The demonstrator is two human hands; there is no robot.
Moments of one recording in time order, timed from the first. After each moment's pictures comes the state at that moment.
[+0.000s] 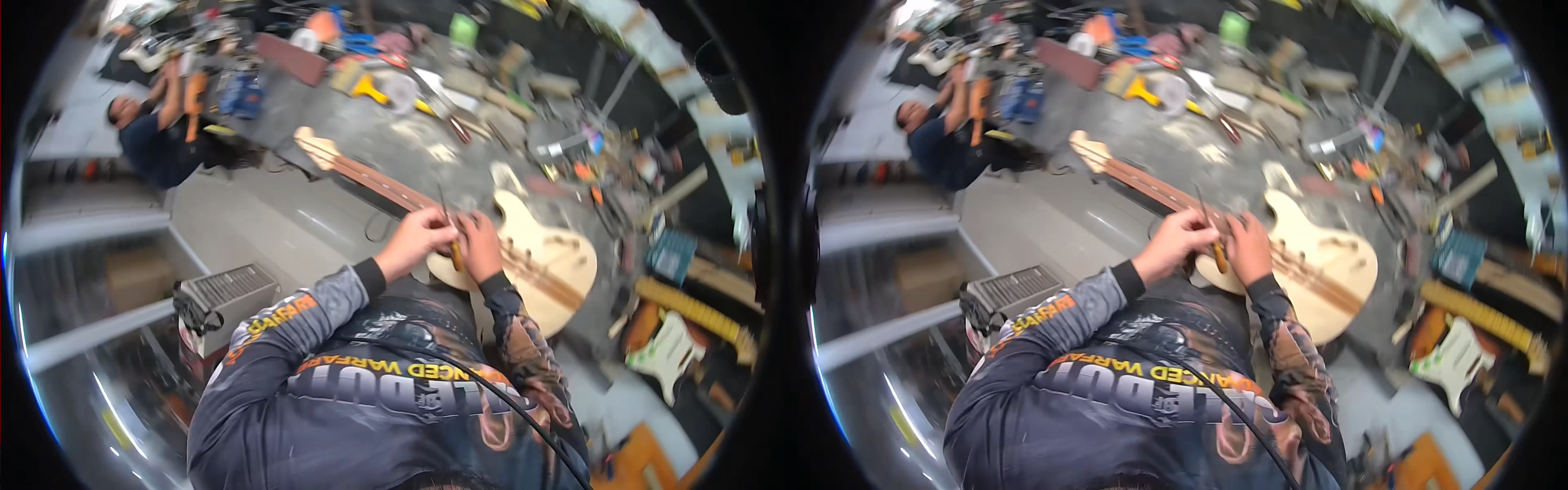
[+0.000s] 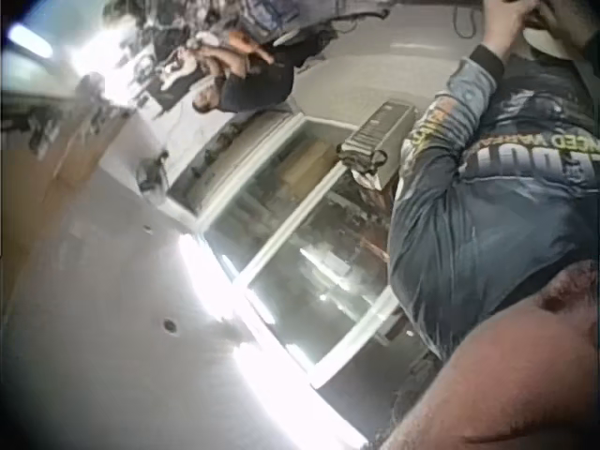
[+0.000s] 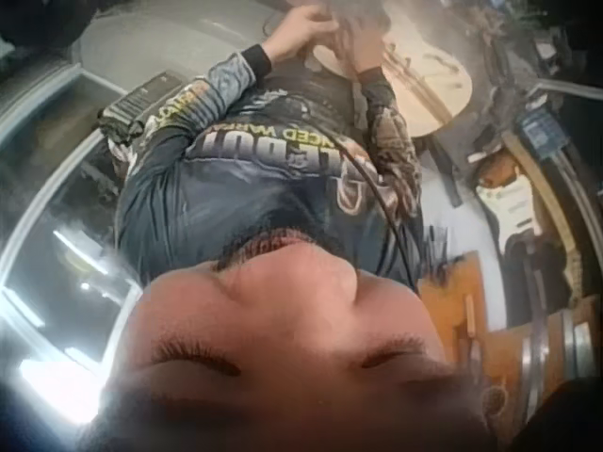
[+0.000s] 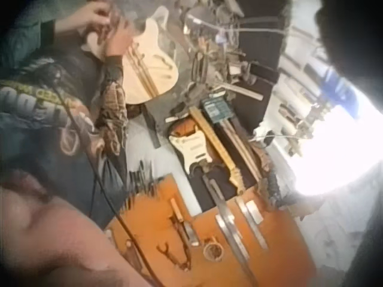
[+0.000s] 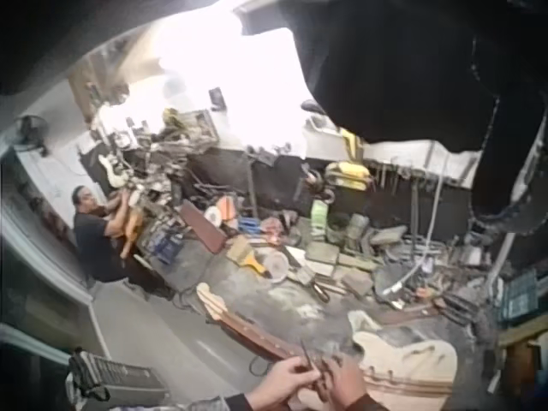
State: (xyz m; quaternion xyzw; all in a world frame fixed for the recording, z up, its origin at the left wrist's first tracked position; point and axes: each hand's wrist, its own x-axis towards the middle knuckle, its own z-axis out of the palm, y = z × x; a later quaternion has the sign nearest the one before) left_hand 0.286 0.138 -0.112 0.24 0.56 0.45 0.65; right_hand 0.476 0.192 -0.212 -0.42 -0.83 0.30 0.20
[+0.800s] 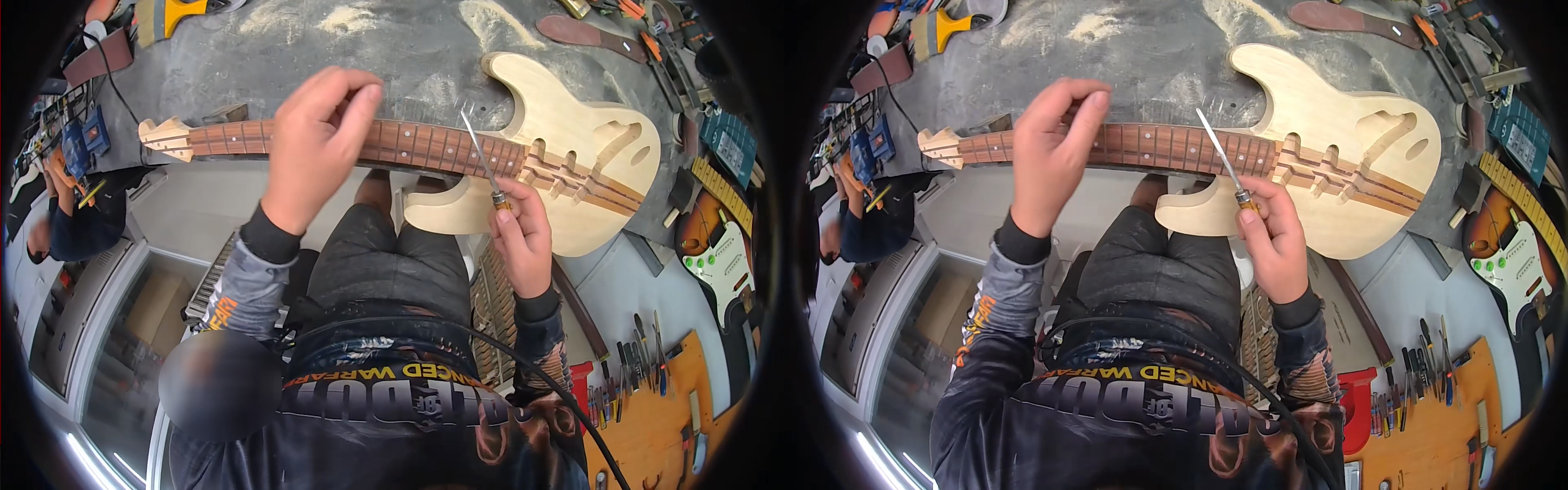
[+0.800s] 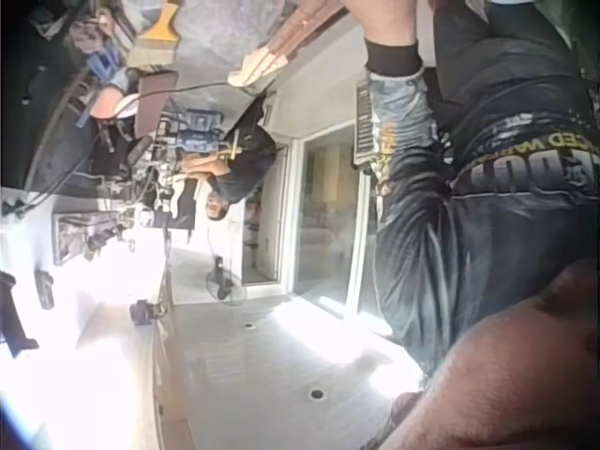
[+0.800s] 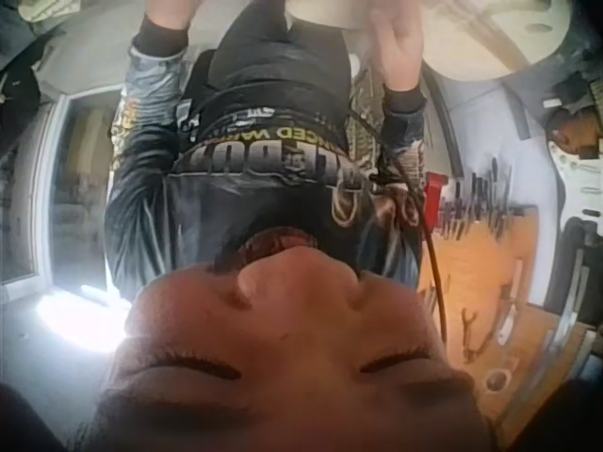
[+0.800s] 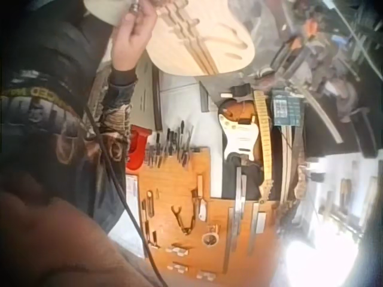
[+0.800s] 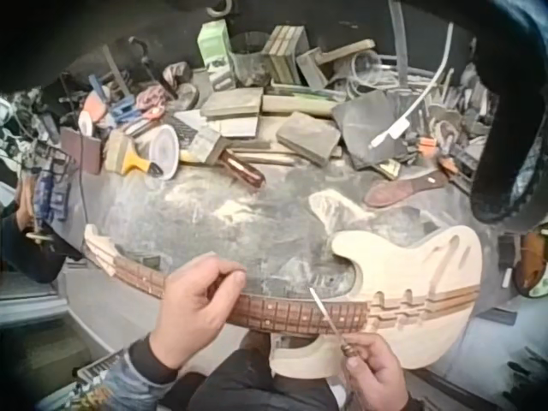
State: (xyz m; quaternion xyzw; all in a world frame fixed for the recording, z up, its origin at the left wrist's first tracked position) left_hand 0.236 0.215 -0.209 0.52 0.63 0.33 0.46; right_hand 0.526 0.117 -0.193 -0.58 -0.28 0.71 0.29
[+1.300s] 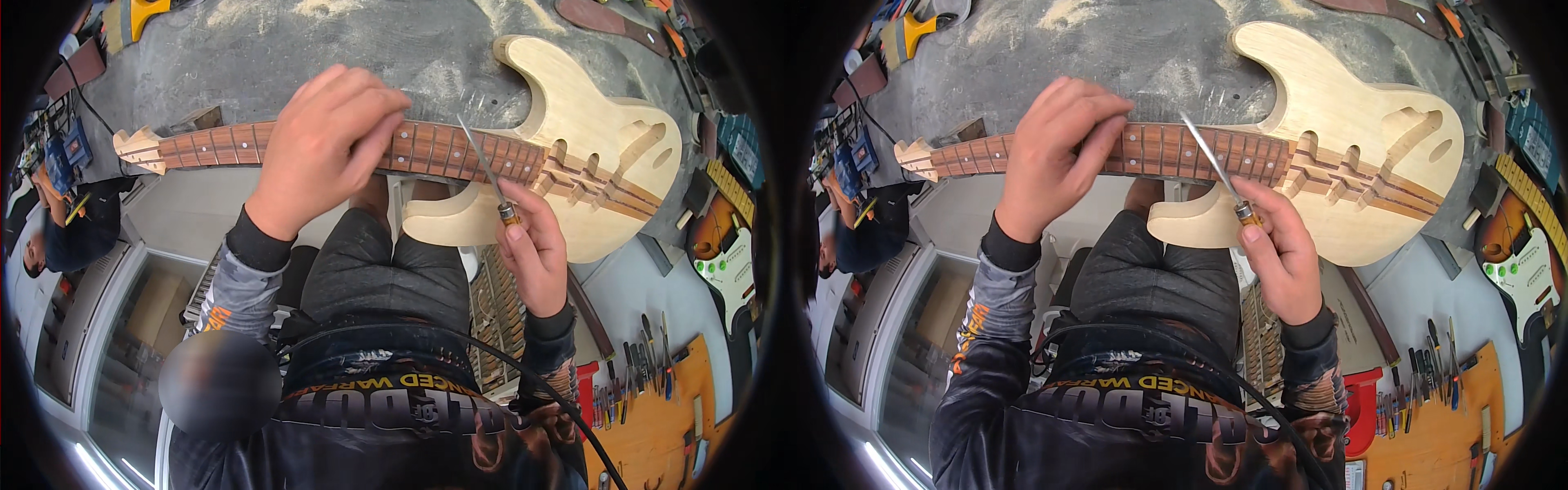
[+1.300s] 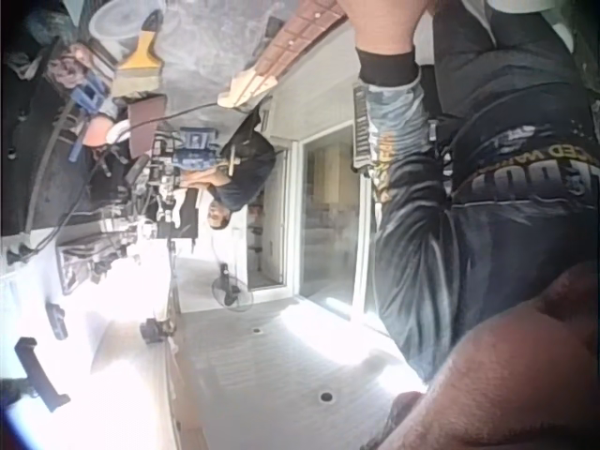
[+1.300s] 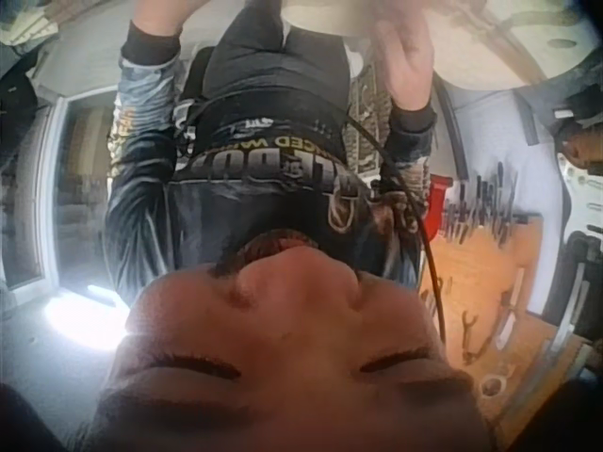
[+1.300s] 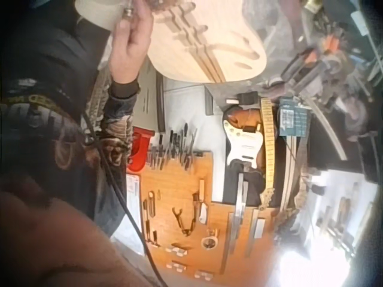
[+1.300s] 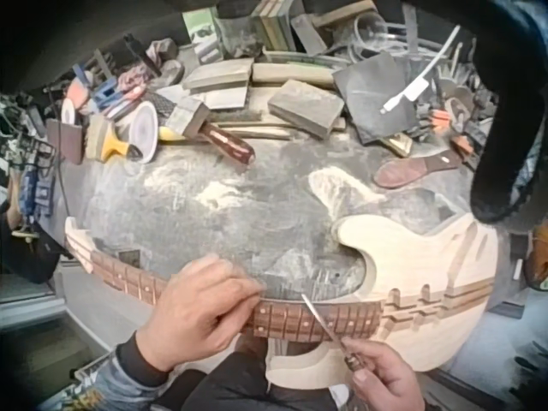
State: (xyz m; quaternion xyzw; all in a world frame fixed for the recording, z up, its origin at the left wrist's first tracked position) left_hand 0.237 0.218 -0.239 0.79 0.47 0.25 0.31; right_hand 0.532 0.116 -0.197 -0.56 -0.27 0.74 0.27
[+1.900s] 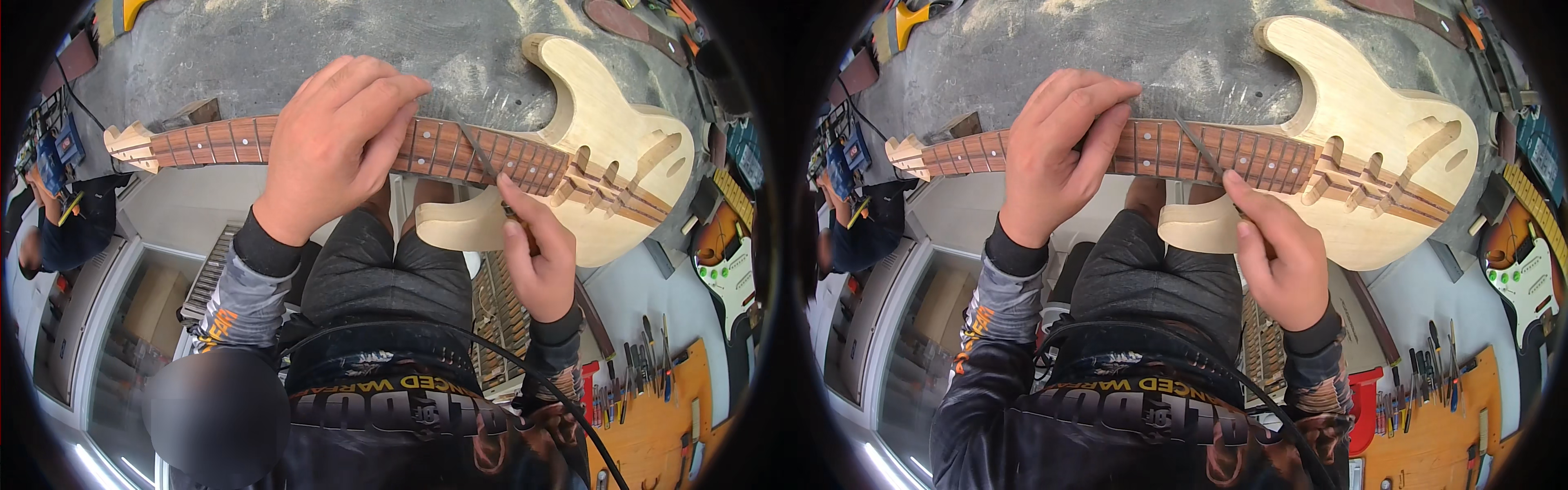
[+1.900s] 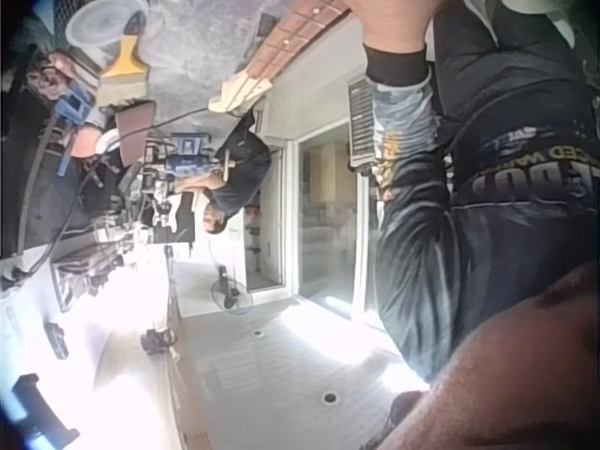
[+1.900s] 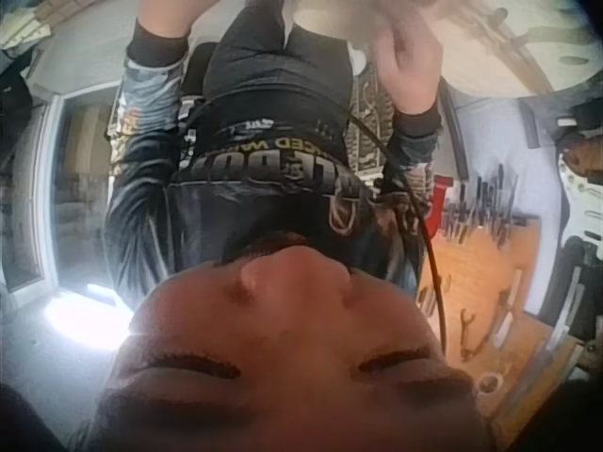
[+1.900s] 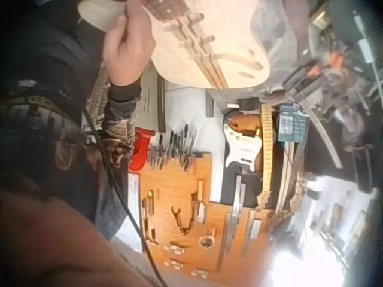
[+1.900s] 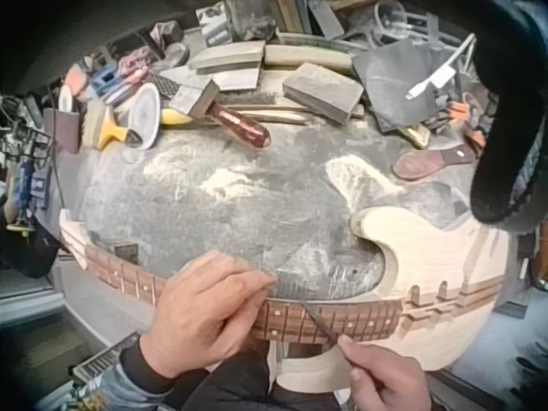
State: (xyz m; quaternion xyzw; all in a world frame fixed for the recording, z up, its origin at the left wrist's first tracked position) left_hand 0.235 0.214 -0.249 0.78 0.48 0.29 0.28; right_hand 0.514 0.131 -0.206 -0.57 -0.57 0.56 0.20
